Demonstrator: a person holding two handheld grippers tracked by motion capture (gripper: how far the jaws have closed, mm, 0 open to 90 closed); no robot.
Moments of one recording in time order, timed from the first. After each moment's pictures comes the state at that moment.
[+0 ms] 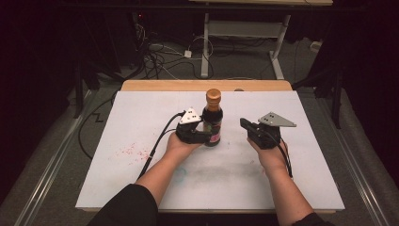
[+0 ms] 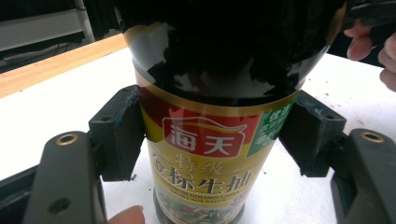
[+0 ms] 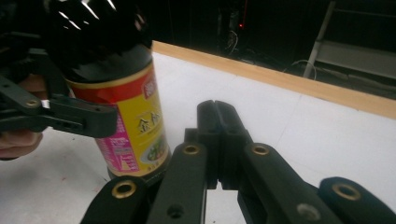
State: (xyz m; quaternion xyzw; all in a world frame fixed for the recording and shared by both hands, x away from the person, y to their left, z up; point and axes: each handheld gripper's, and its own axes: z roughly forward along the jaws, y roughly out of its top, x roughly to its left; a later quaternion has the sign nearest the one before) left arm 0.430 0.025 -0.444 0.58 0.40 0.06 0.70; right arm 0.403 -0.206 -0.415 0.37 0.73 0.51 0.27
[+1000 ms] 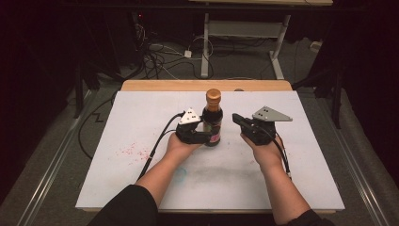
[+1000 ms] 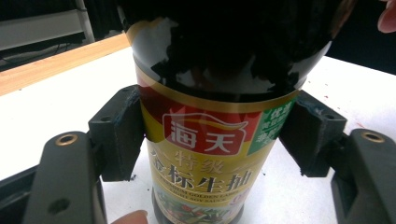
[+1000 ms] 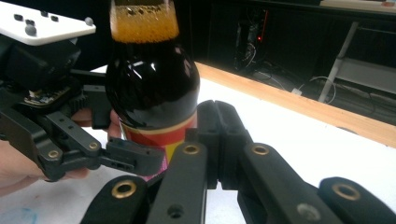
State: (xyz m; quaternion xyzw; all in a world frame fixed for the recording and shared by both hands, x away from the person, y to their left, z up) left arm 0.430 0.025 -0.446 0.57 0.41 0.06 0.71; right arm 0.399 -0.185 -0.389 0.33 0.74 0.52 0.26
